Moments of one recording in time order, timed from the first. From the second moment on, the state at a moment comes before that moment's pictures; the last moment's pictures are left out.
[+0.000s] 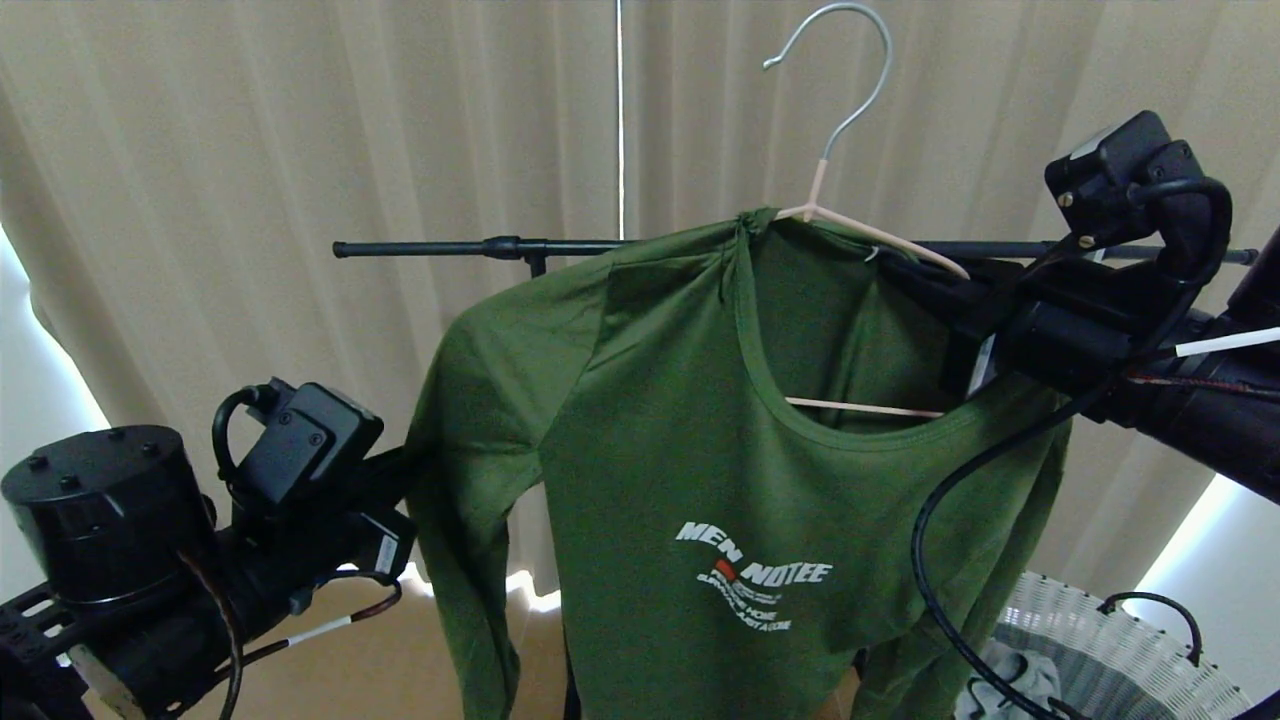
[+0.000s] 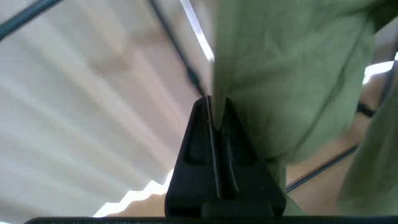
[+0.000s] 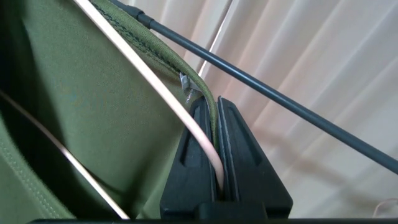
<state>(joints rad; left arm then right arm) -0.37 1.56 -0.30 -1.08 0.05 0.41 0.48 1.49 -0.81 -0.73 0.02 -0.30</state>
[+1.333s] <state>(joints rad) -0.29 1.50 -0.26 -1.12 0.05 0.30 0.39 1.46 -0.79 -0.67 -0.06 -0.31</state>
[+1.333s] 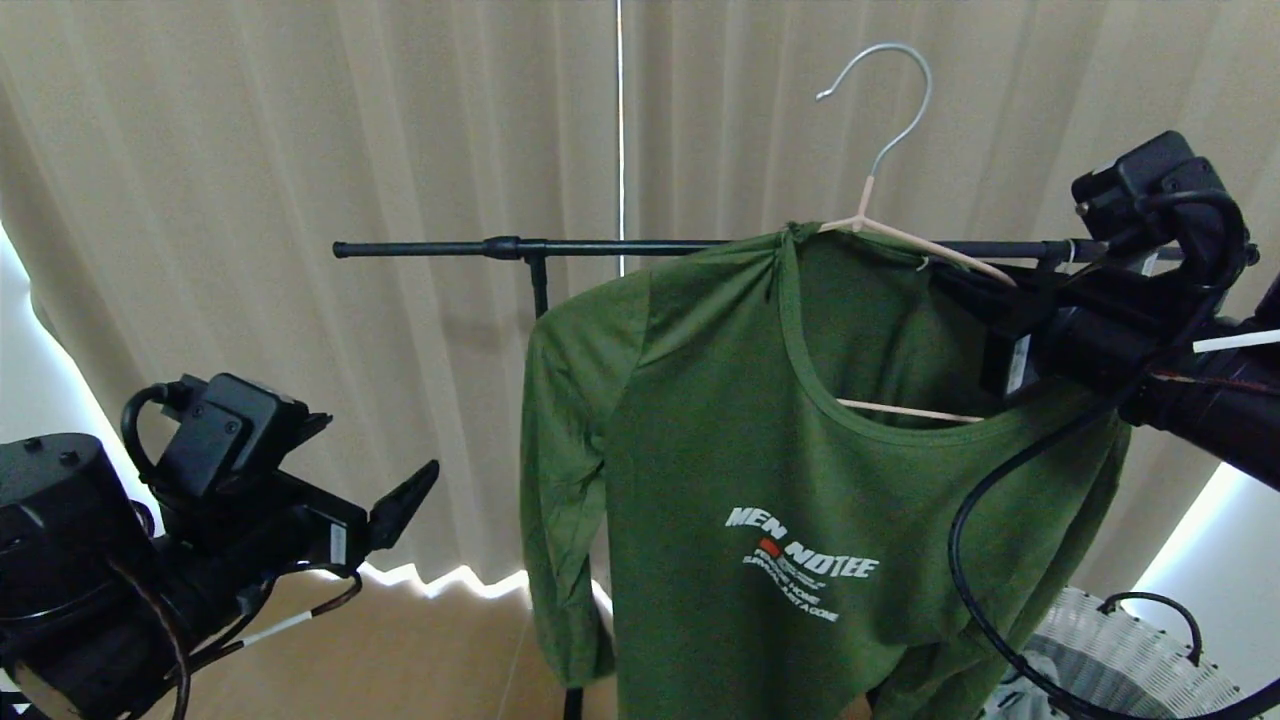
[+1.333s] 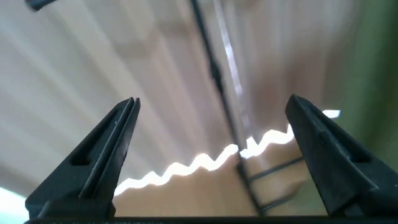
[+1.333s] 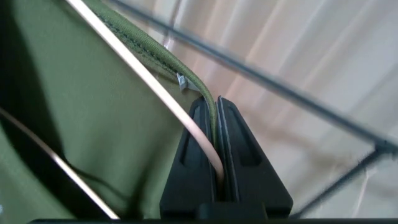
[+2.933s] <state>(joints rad) -0.32 1.38 -0.23 -1.19 0.05 0.21 0.16 1.22 -0.62 -0.30 -0.27 -0.30</state>
